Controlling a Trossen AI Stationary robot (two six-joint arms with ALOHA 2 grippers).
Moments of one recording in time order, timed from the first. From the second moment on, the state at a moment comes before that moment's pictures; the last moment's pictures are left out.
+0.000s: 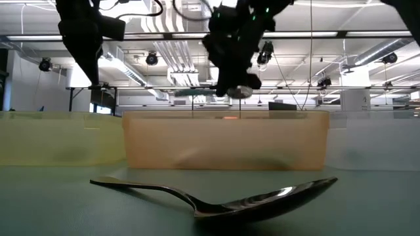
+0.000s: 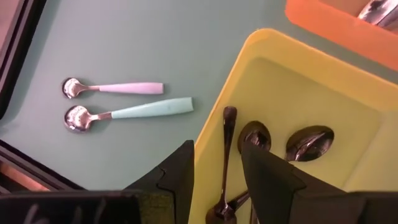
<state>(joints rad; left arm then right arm) 0.09 1.13 1.00 -1.18 -0.25 -0.32 -0.32 1.90 1.66 -0.84 -0.23 0.41</state>
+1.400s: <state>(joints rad) 0.36 1.38 0.97 -1.02 -0.36 -0.45 0.03 1.90 1.61 -1.05 0.01 0.40</state>
